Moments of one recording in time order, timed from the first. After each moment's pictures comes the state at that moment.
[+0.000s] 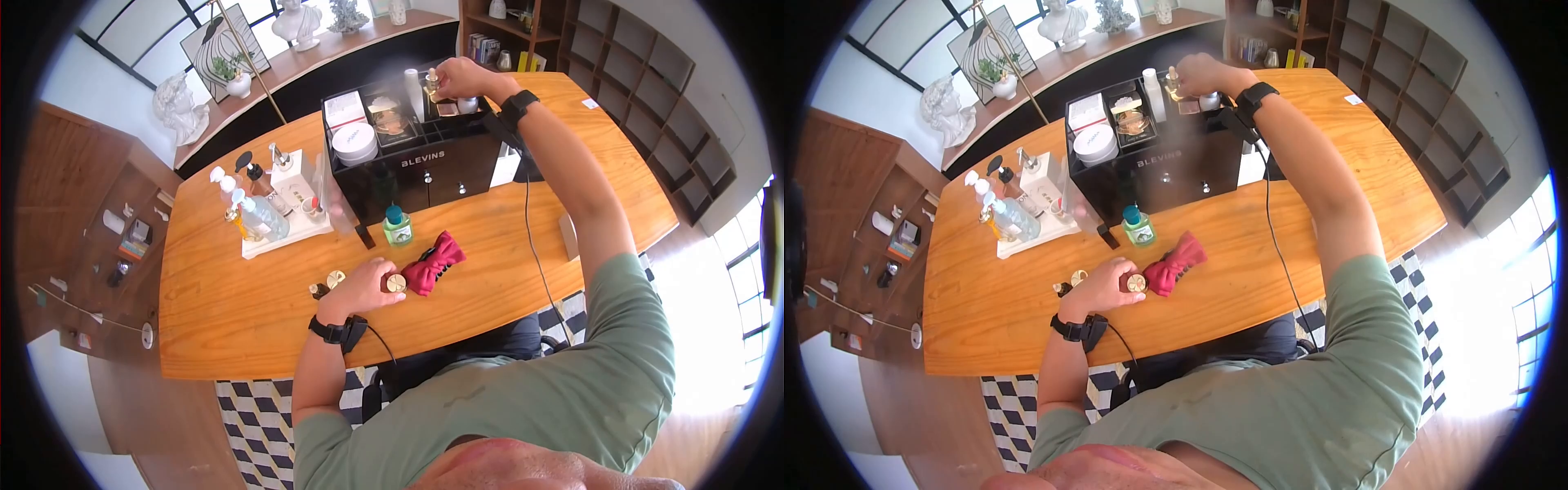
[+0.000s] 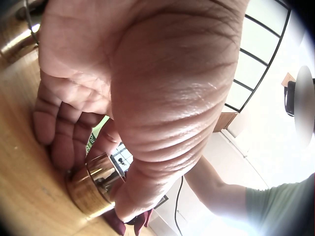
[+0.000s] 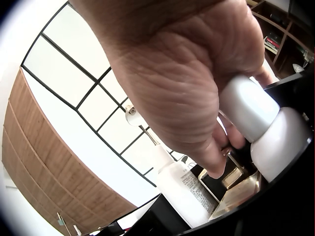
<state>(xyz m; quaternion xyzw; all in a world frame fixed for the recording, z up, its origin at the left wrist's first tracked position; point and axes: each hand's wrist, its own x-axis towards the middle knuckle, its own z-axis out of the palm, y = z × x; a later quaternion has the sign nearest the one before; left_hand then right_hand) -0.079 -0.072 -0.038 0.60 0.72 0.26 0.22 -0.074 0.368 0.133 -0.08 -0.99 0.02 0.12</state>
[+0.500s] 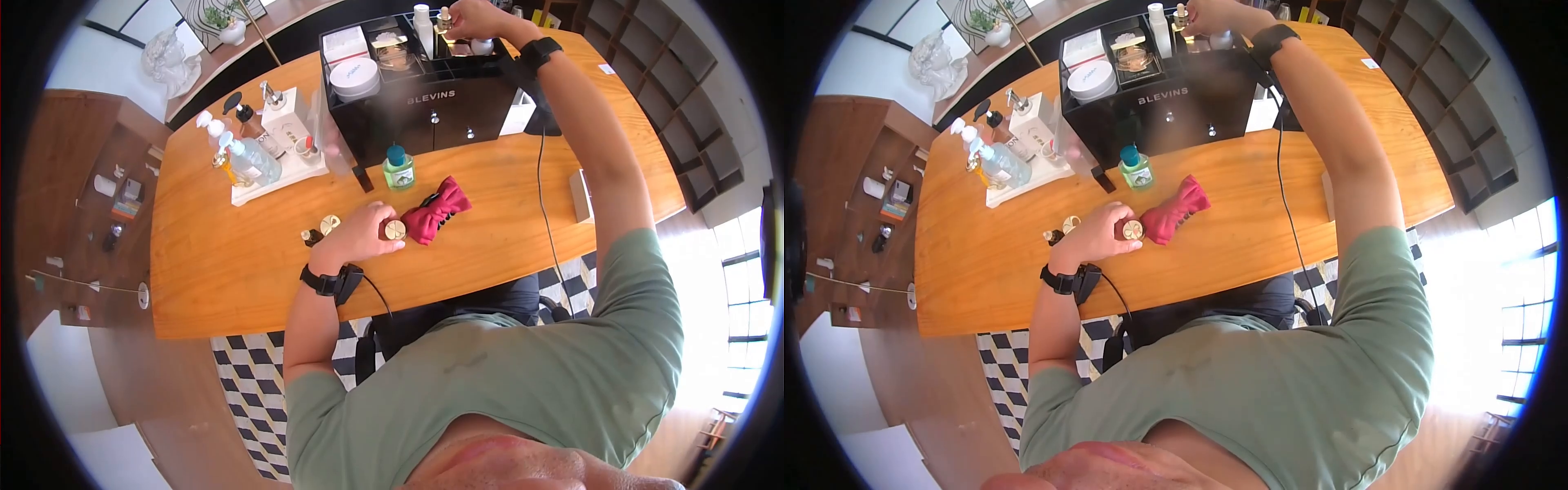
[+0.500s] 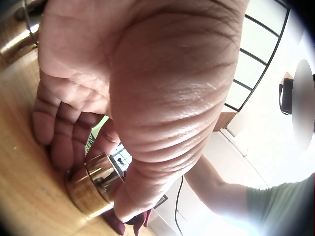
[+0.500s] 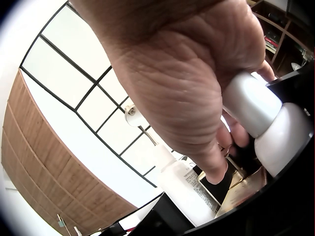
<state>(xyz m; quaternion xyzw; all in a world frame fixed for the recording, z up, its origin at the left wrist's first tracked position) -0.080 -0.073 -0.042 0.60 0.72 0.26 0.23 -0.075 0.364 0.129 -0.07 -0.99 0.00 0.11</state>
